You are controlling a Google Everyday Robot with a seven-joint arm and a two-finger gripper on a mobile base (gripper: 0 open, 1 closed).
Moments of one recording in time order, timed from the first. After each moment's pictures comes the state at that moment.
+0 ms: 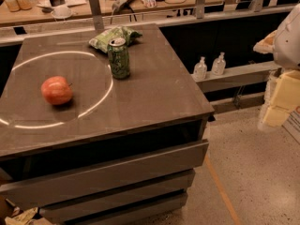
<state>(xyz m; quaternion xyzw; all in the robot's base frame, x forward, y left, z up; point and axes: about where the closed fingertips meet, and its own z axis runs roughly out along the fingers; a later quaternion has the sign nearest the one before) 0.438 -0.217 0.976 -0.60 0.78 -0.03 0.16</state>
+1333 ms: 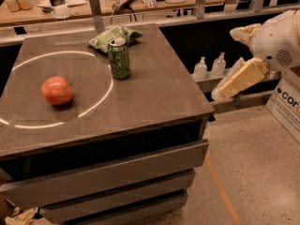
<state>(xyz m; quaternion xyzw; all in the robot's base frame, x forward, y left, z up) 0.518 -0.168 0.977 -0.53 0.74 0.11 0.40</state>
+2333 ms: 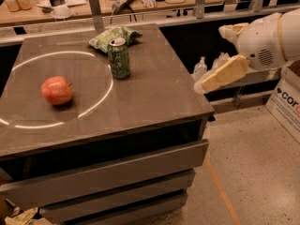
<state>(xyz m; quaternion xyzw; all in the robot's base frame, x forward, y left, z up) 0.534 -0.136 0.982 -0.50 0.72 0.16 0.45</state>
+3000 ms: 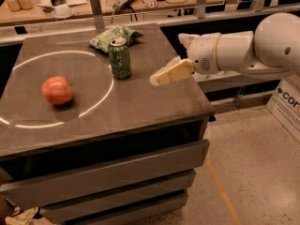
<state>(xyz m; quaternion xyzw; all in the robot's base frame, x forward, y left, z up) 0.610 -0.053 0.941 -0.45 0.68 0.24 0.52</state>
